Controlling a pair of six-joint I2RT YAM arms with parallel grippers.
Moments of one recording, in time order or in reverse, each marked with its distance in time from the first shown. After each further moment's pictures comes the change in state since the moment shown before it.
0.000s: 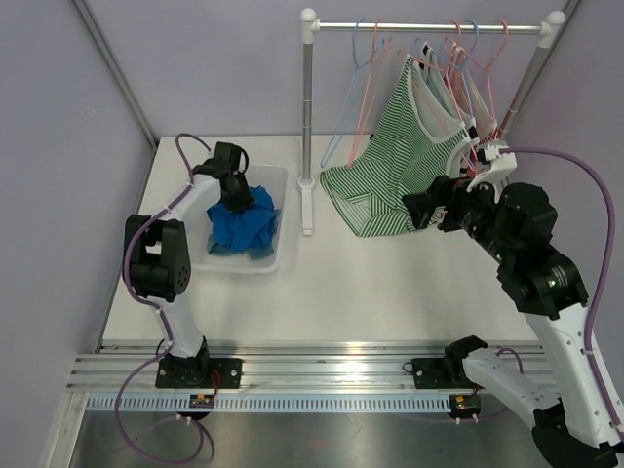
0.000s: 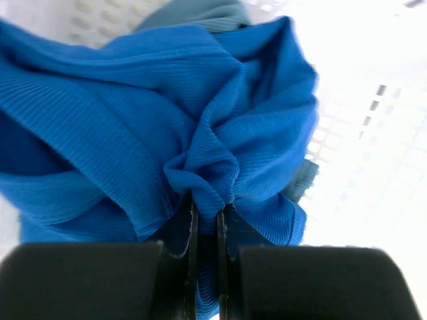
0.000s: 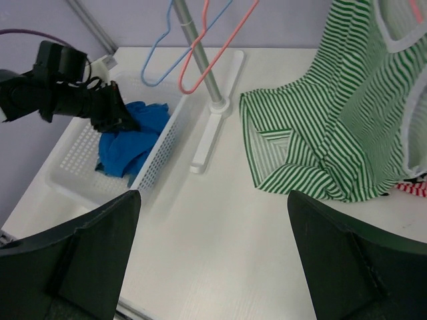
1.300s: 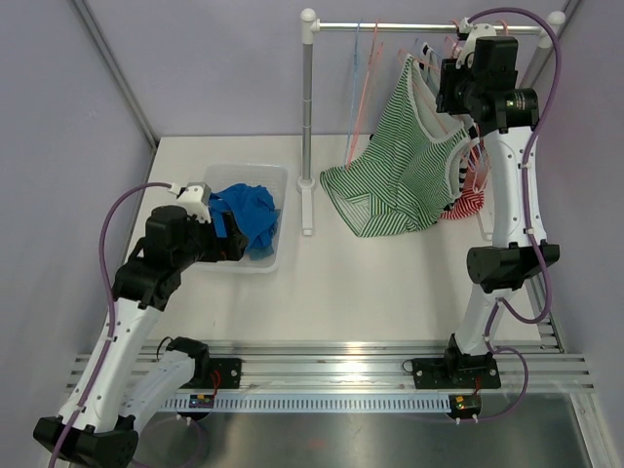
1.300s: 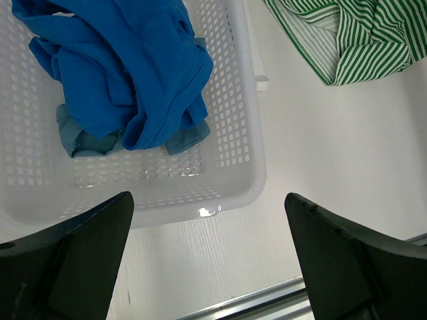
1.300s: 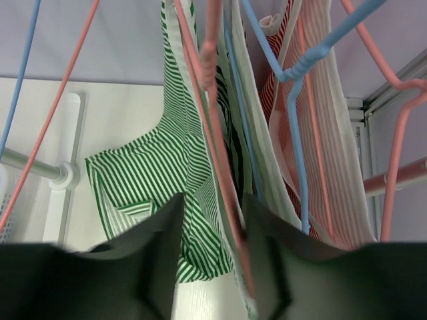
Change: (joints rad) left arm -0.087 -1.073 -0.484 -0.108 0.129 0.231; right arm -0.282 1.111 1.217 -0.370 0.124 -0.292
